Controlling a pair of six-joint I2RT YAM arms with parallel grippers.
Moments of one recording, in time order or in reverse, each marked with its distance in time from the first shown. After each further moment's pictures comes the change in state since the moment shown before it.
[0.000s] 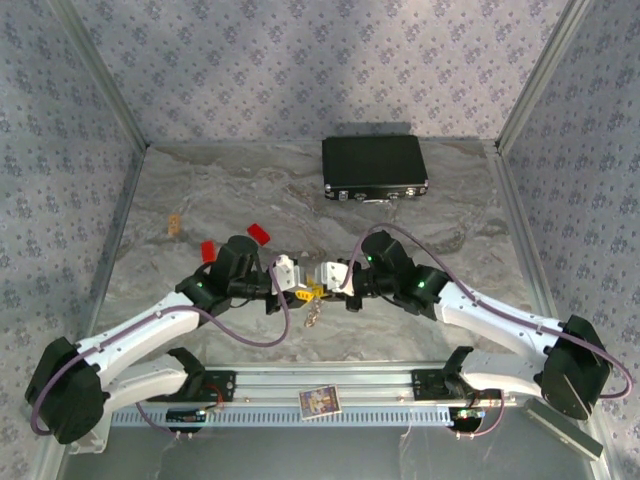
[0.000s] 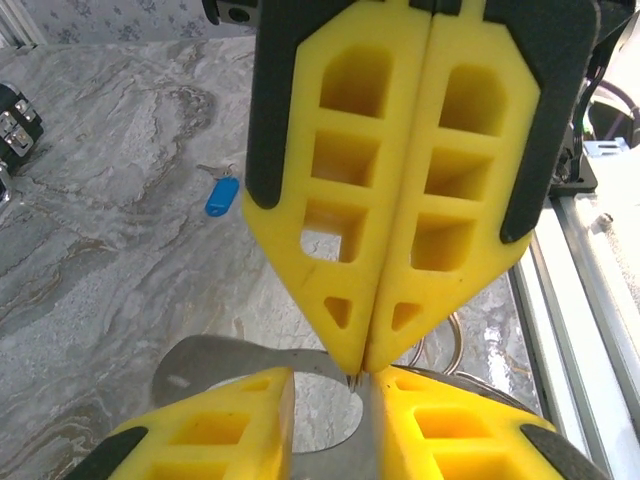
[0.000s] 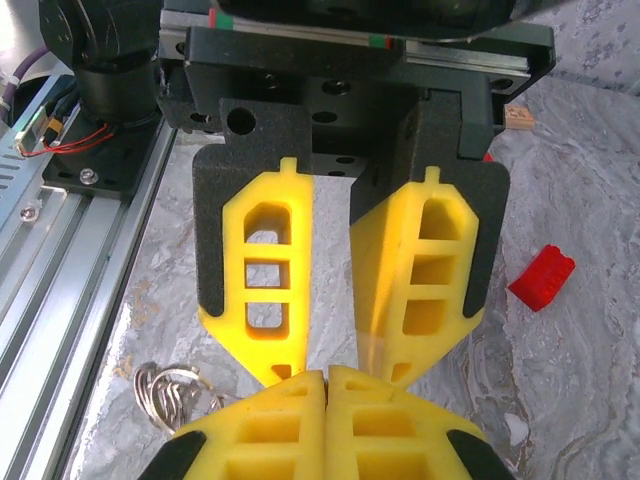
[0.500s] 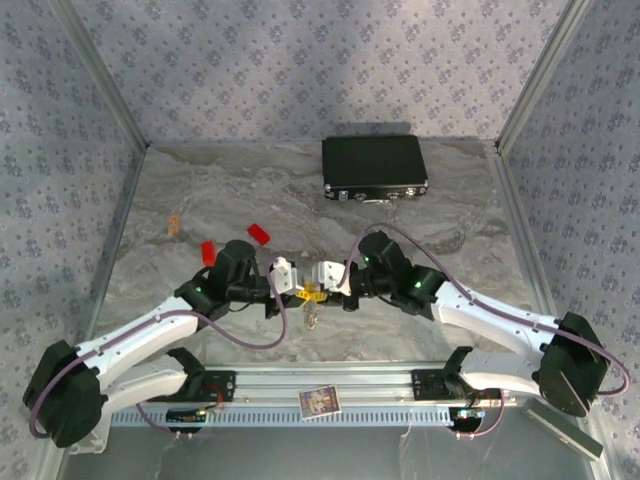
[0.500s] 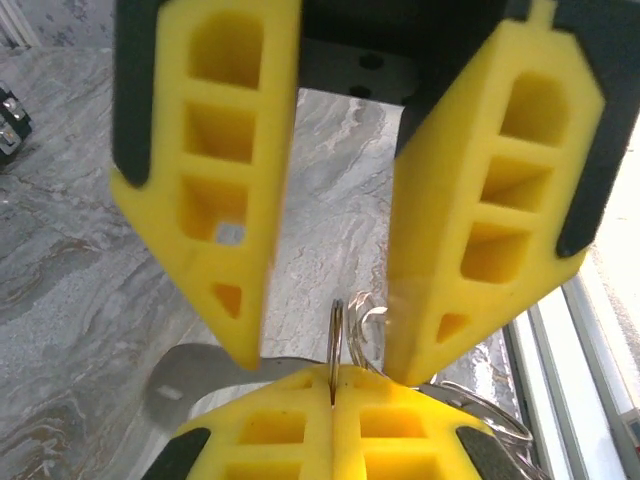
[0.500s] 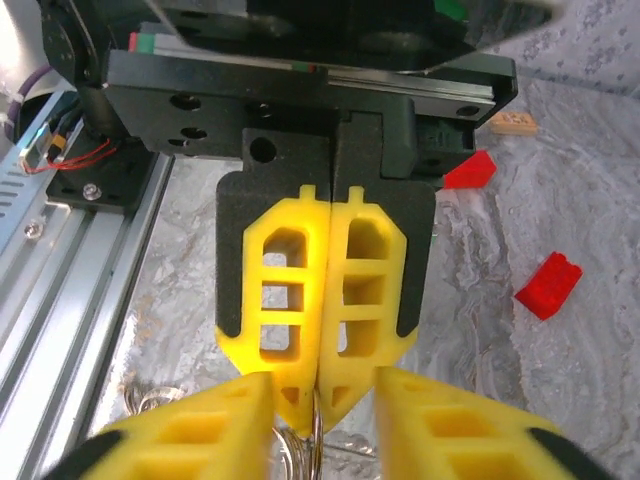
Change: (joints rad) left arm -0.008 -0.036 -0.058 0.060 0.003 -0.051; right arm -0.001 -0.002 0.000 0.019 -0.002 0.032
